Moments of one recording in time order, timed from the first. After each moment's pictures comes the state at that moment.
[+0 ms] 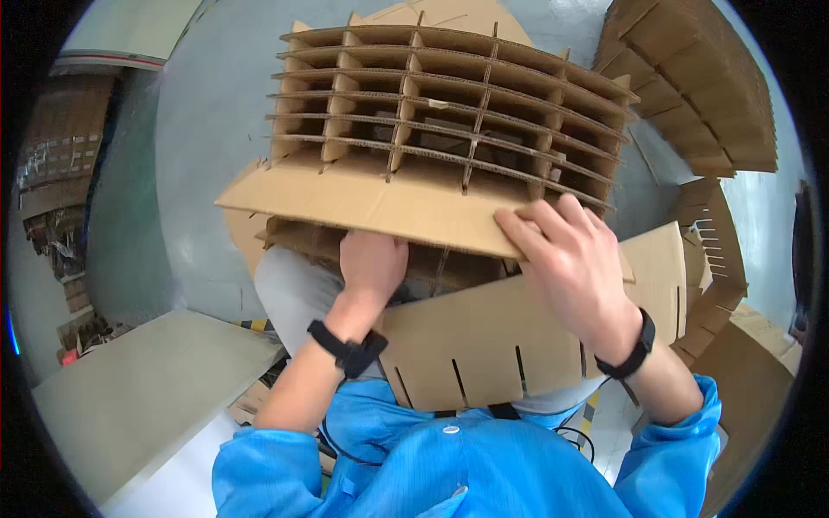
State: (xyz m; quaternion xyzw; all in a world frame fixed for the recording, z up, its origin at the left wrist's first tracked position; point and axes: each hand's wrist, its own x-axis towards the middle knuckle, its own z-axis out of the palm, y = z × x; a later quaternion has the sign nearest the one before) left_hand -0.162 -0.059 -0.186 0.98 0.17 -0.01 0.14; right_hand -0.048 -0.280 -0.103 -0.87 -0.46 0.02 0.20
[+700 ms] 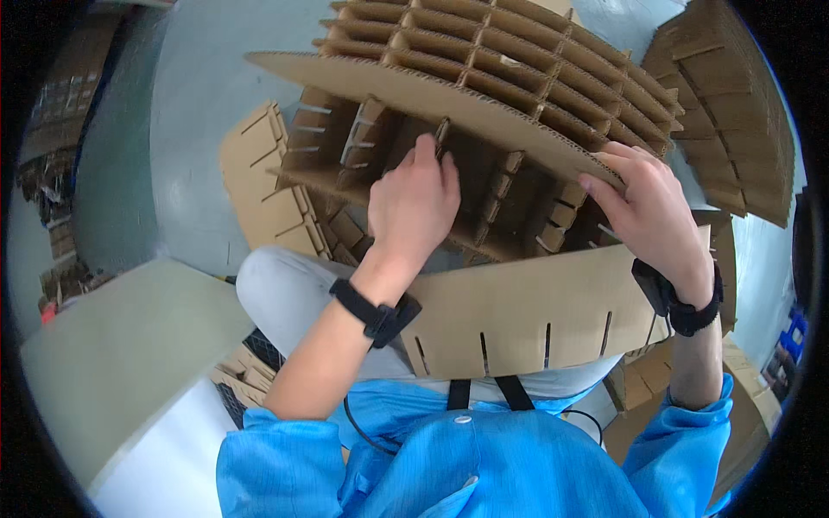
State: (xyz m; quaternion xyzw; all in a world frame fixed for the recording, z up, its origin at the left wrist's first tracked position) left_hand -0.154 -0.057 -0.172 0.94 0.28 -0.02 0.21; right_hand -0.008 -0.247 -0.082 -0.87 -0.41 0.21 0.17
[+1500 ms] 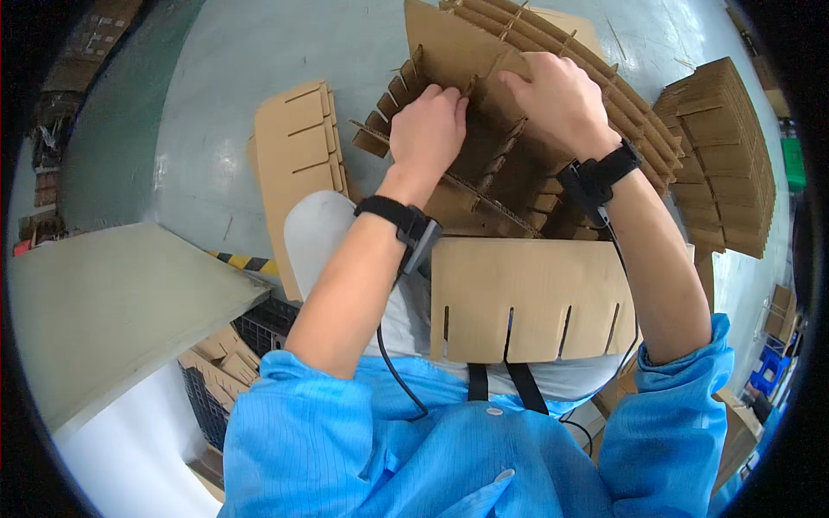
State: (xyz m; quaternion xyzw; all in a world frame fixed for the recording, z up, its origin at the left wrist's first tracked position) left_hand -0.150 0.021 -0.179 0.93 0.26 0.15 0.21; right_hand -0.026 -0.090 -0.095 -0.90 -0.42 0.03 0.13
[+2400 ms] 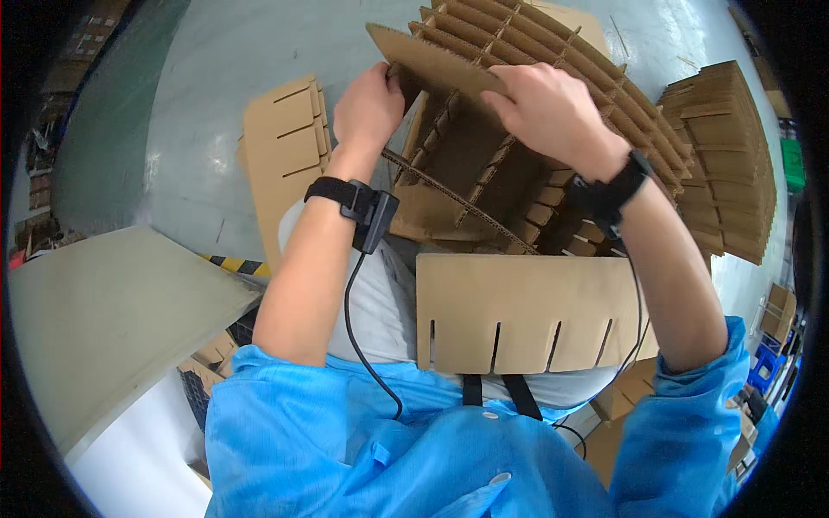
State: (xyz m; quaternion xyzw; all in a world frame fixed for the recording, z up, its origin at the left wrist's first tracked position) left_hand -0.145 0.095 -0.189 0.90 0.37 0.10 0.21; right_hand -0.023 -0.086 -0.104 -0.83 -0.54 0.04 0.13
